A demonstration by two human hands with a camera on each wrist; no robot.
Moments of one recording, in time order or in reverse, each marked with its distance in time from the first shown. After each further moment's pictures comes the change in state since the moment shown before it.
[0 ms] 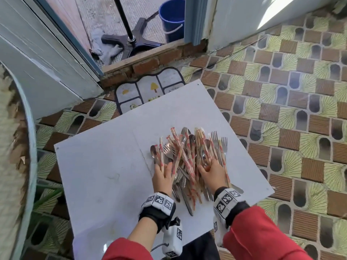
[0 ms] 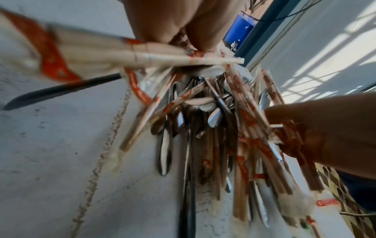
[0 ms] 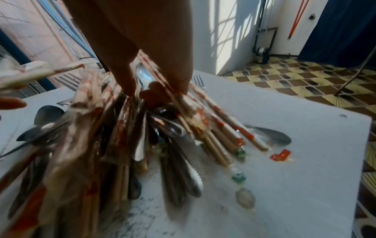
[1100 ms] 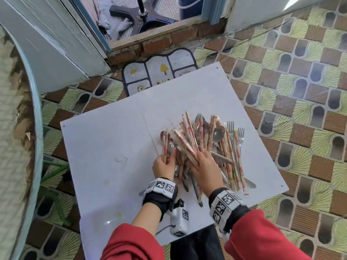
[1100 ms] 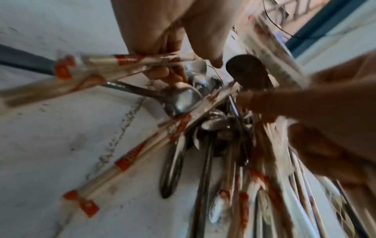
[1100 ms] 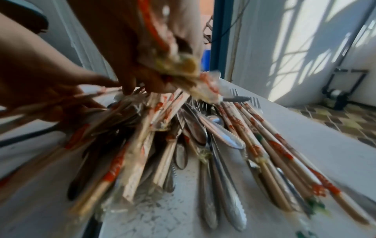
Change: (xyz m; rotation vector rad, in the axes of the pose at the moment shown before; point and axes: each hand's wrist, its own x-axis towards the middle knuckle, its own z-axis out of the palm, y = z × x) left_hand 0.031 -0.029 -0.011 0.021 0.082 -0.176; right_hand -0.031 -0.022 0.038 -0.345 -0.121 -0.410
